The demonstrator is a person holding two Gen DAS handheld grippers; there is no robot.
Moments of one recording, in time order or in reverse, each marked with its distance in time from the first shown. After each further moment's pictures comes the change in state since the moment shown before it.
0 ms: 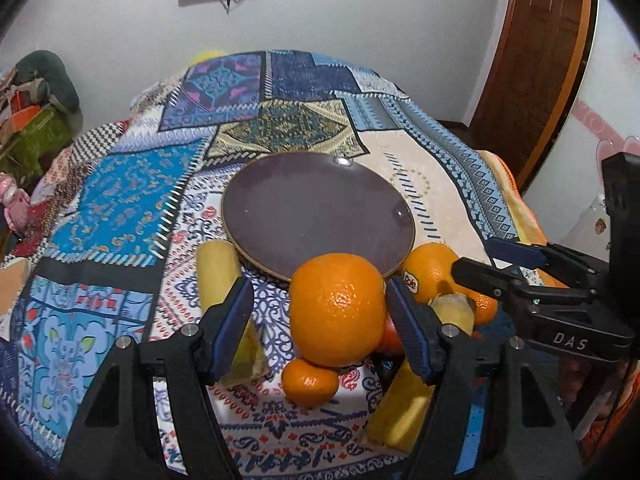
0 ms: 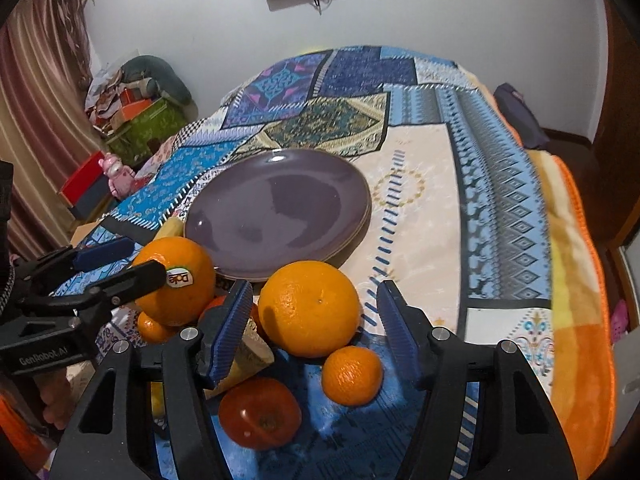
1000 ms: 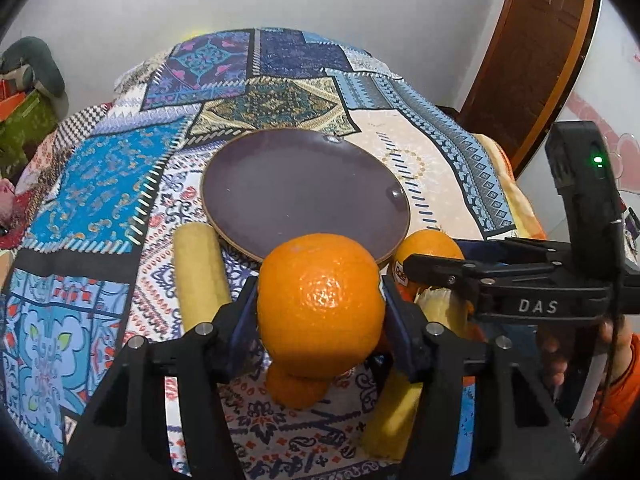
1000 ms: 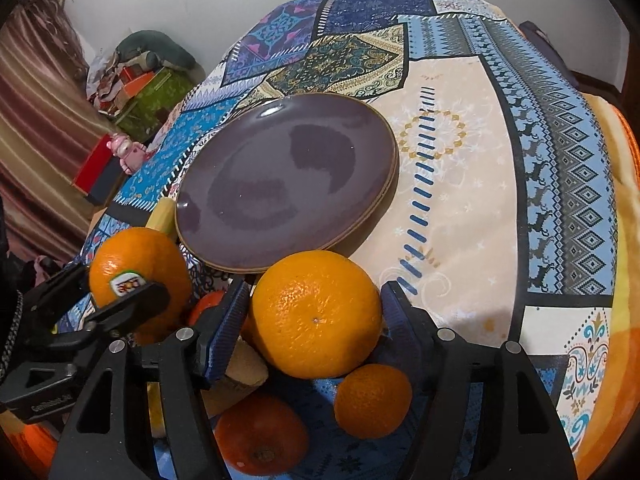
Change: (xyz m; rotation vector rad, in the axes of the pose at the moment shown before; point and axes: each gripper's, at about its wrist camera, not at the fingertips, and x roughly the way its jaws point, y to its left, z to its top) left arm 0.014 0.003 0.000 0.001 0.062 -0.035; right arm 0.040 -0.015 0.009 0.075 0.203 0.128
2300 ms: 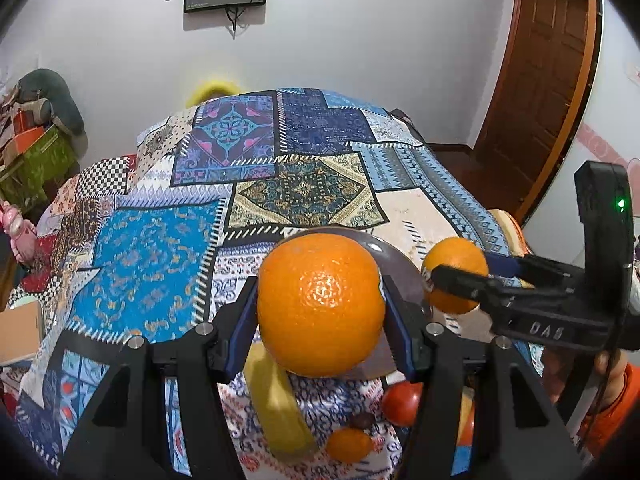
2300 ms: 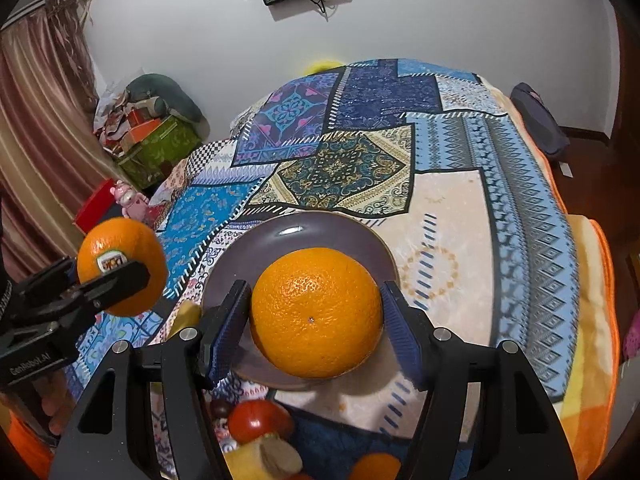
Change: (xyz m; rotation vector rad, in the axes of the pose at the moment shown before) left arm -0.033 0.023 0.079 0.012 -0.137 0.064; right arm -0.022 0.028 0.061 -0.060 -0.215 -0.055
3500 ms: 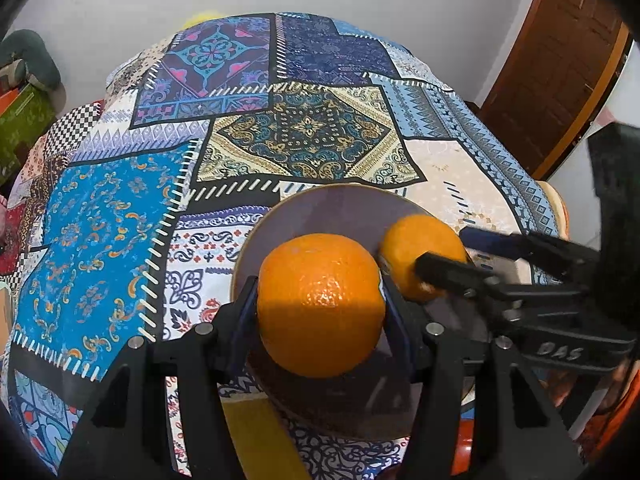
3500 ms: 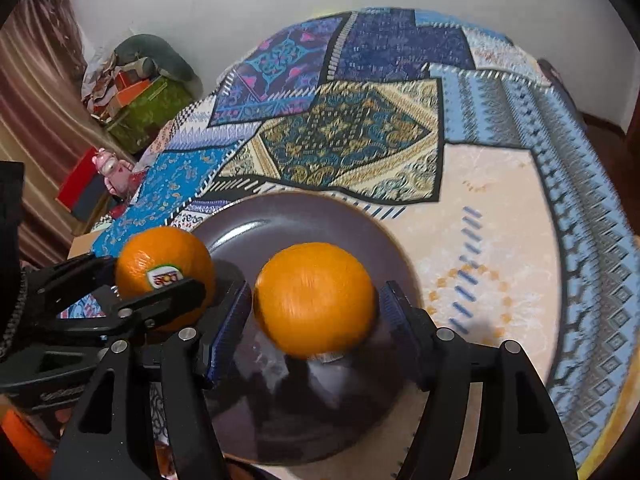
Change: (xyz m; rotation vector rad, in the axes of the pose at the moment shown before) left arm 0.116 0.021 0.001 -0.038 0.225 -0.041; right arm 0.054 -0.018 0.015 -0.049 0.123 0.003
